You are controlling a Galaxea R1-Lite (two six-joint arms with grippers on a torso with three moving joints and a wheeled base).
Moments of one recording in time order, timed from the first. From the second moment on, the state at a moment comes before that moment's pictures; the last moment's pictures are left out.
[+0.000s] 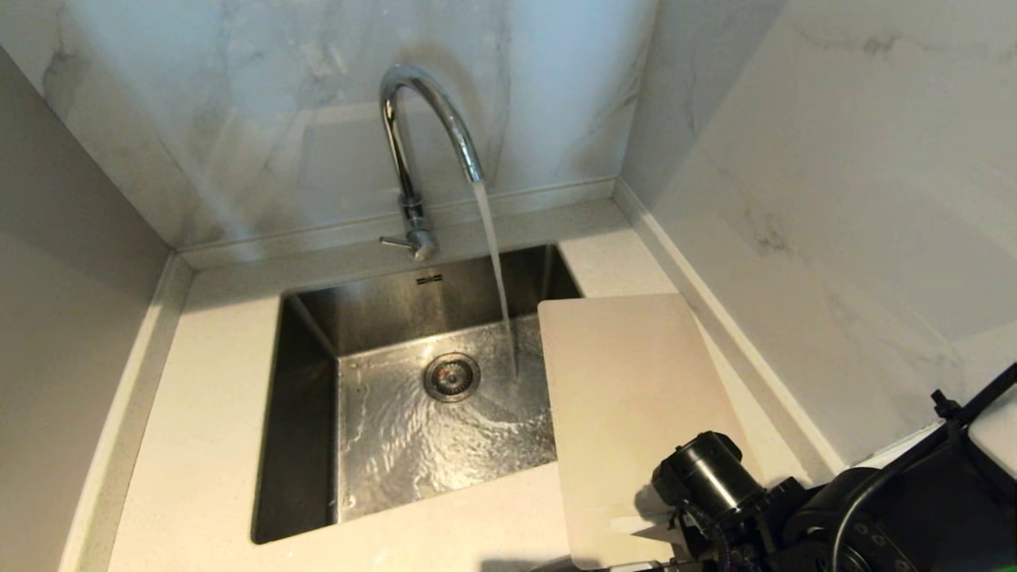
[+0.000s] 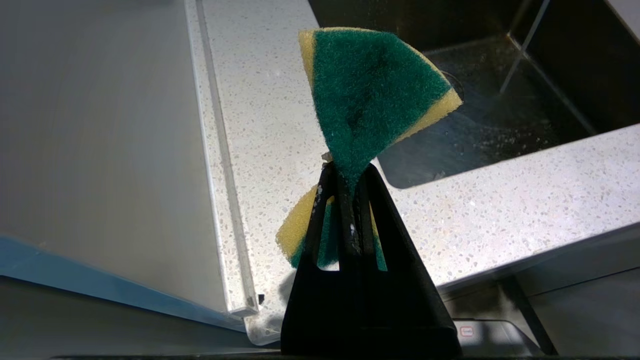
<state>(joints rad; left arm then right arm) 0.00 0.00 0.00 0.00 0.00 -0.01 0.52 1.79 -0.60 0.02 -0.20 -1.19</state>
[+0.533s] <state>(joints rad) 0.00 0.00 0.00 0.00 0.00 -0.01 0.52 1.85 -0.59 -0.06 -0.20 -1.19</state>
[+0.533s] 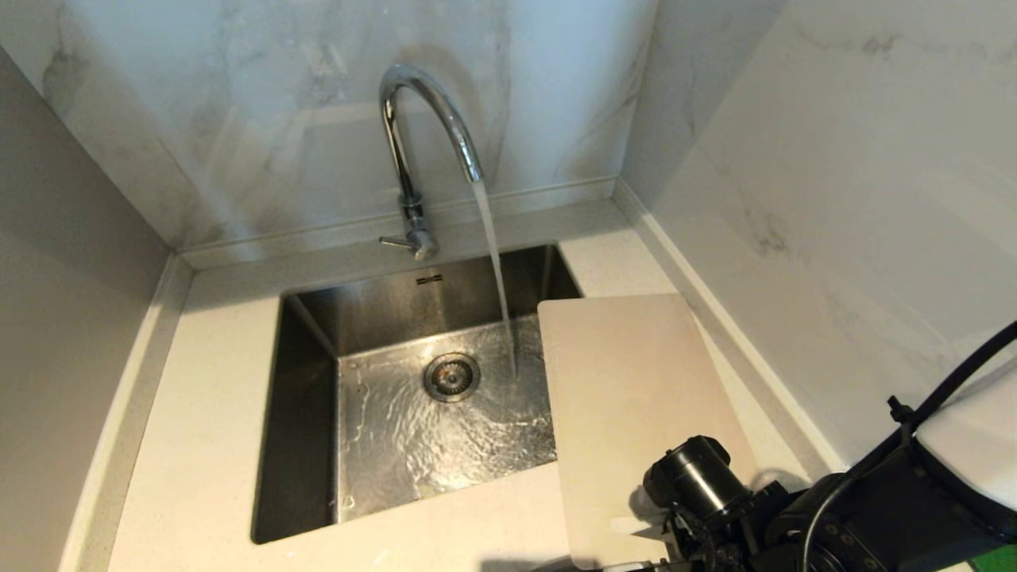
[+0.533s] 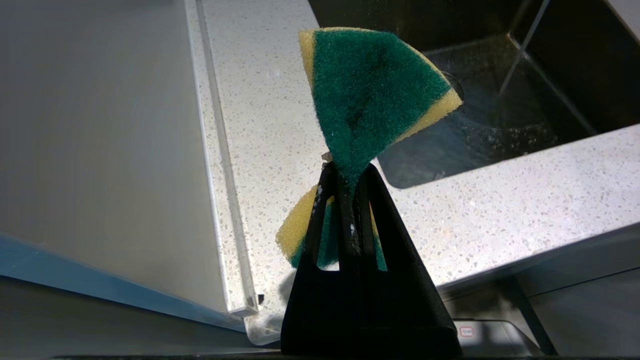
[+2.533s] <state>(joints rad) 0.00 0.00 0.00 0.00 0.00 -0.01 0.52 1.95 -0.58 -0.13 -0.20 -1.19</state>
